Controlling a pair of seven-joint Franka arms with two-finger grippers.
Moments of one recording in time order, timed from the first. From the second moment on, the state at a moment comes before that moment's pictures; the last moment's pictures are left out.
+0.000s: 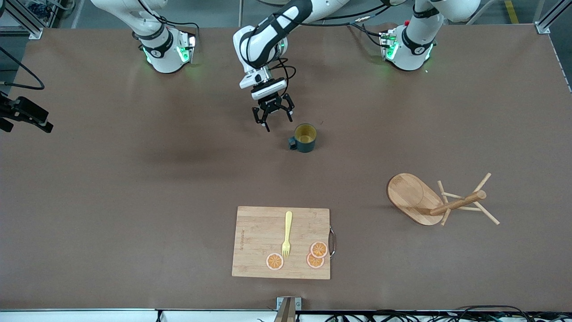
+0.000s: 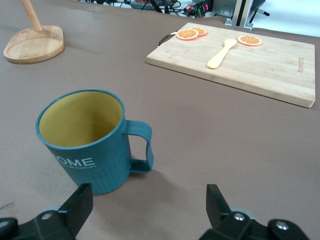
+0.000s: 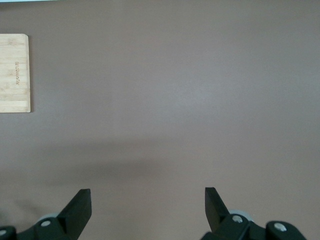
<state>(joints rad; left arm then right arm) -1.11 0.79 -0.23 -1.60 1.14 1.83 -2.38 0.00 -0.04 -0.10 -1.64 0.01 1.69 -0.06</state>
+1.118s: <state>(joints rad) -1.26 0.90 -0.06 -1.53 1.26 1.80 -2.39 0.00 -0.04 -0.10 -1.64 0.01 1.69 -0.07</state>
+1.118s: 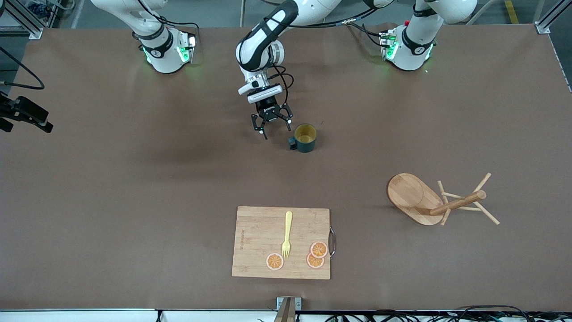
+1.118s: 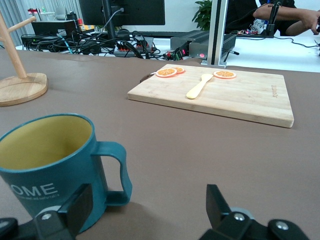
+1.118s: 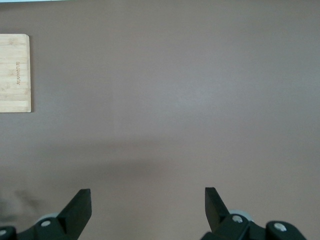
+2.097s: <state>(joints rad) -1.26 0.98 -0.02 -1.47 1.26 1.80 -2.39 0.00 -0.04 -0.10 -1.64 0.01 1.69 -0.07</state>
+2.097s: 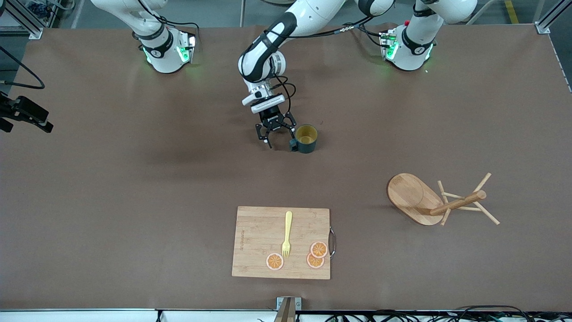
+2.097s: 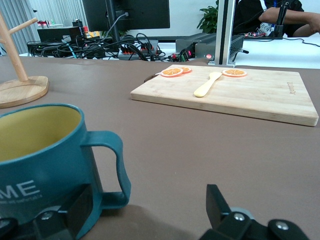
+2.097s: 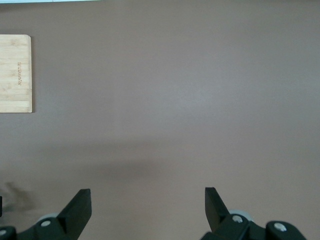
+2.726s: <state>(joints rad) -1.26 1.01 -0.01 -1.43 1.26 1.80 -2.42 0.00 -0.04 -0.10 -1.63 0.01 1.70 -0.07</state>
